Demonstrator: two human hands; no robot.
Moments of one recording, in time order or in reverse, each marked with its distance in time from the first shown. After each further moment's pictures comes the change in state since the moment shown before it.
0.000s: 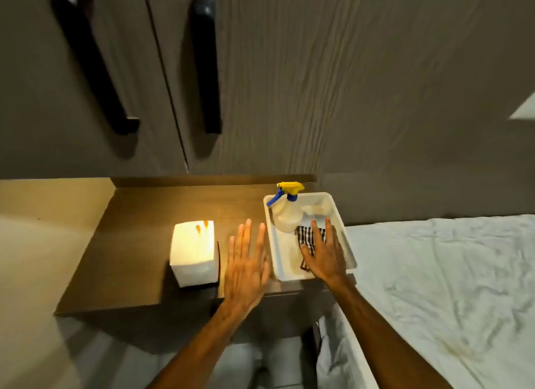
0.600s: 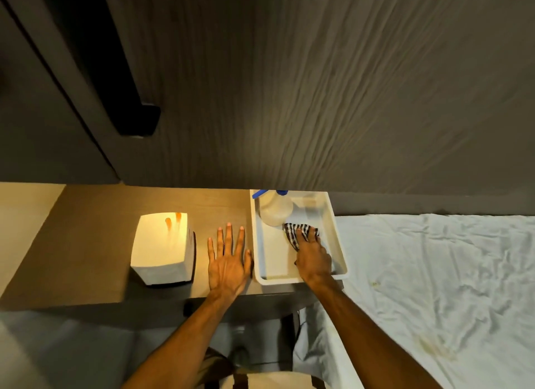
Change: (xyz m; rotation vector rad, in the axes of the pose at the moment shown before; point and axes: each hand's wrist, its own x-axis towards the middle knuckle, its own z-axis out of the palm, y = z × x) left_hand 0.028 -0.030 0.086 0.145 -0.380 -0.293; right_hand 0.041 0.022 0.038 -0.206 -0.303 0.060
